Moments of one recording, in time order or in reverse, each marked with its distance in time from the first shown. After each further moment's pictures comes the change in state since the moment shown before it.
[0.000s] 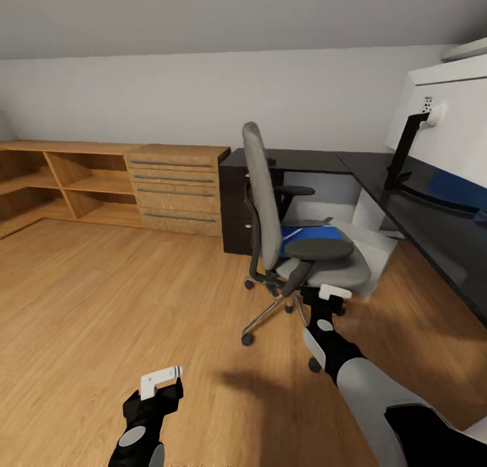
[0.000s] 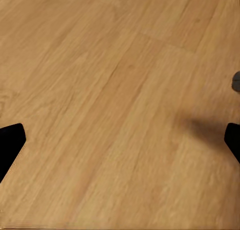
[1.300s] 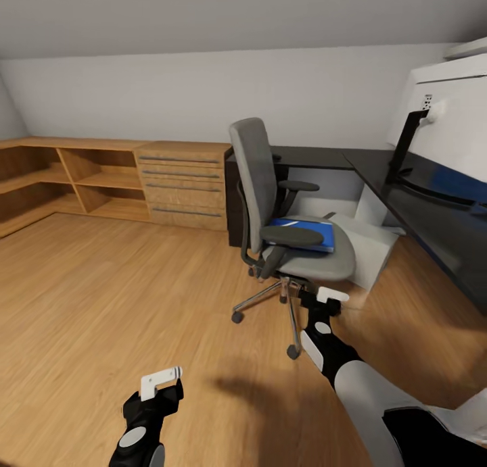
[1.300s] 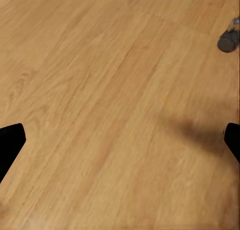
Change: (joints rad) left arm 0.000 0.001 0.000 0.008 0.000 -0.002 0.000; right arm 0.012 0.014 -0.004 -0.001 -0.015 0.004 0.001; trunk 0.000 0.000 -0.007
